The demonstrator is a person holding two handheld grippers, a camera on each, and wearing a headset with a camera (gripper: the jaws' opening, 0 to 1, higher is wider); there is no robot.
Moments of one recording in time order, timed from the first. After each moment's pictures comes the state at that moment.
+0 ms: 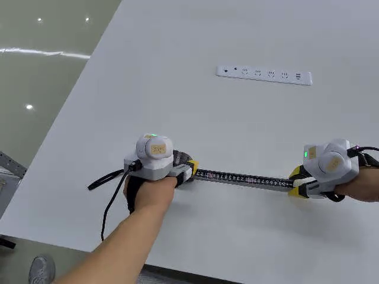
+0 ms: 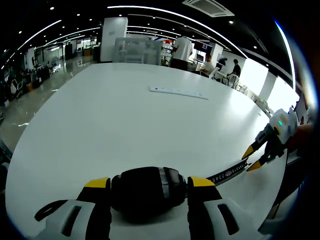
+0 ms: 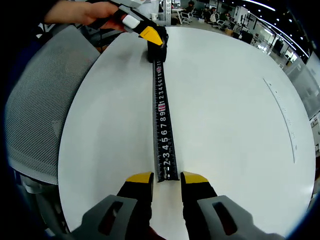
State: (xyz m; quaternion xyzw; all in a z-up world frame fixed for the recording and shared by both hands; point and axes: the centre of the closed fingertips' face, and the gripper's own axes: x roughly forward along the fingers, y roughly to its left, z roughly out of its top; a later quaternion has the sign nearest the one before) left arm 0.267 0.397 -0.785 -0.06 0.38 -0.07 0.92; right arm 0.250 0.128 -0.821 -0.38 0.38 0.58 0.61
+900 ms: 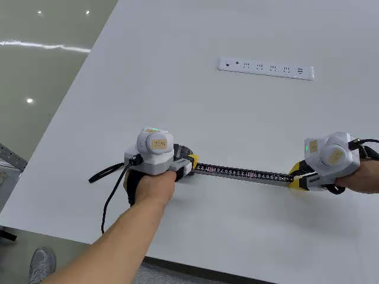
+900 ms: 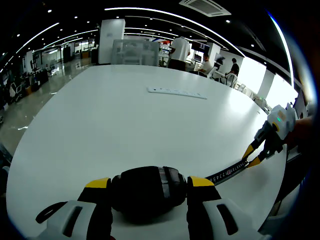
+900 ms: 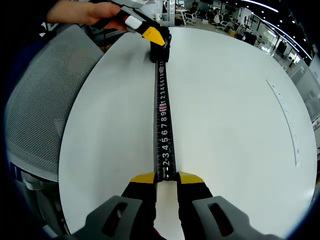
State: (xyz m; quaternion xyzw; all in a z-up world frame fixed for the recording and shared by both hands) left arm 0.267 0.398 -0.785 -0.05 0.37 -0.07 0.93; right arm 0.252 0.128 -0.823 -0.37 0.38 0.60 0.60
